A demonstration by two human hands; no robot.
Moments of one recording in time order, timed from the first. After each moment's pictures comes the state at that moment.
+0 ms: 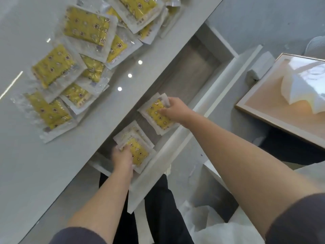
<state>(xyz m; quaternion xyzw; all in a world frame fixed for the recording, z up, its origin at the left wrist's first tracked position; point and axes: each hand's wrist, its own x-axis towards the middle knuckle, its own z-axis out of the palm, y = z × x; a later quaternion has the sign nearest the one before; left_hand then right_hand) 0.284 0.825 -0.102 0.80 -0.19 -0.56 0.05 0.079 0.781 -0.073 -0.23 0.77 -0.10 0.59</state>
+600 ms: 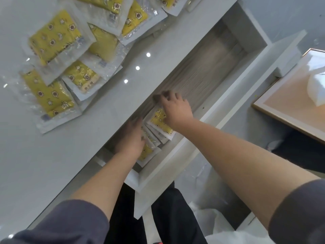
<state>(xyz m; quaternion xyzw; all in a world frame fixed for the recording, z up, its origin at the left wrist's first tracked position) 0.295 0.791 -0.150 0.54 -0.71 -0.37 -0.25 0.123 0.795 -0.162 -0.60 0.73 0.14 0.29</state>
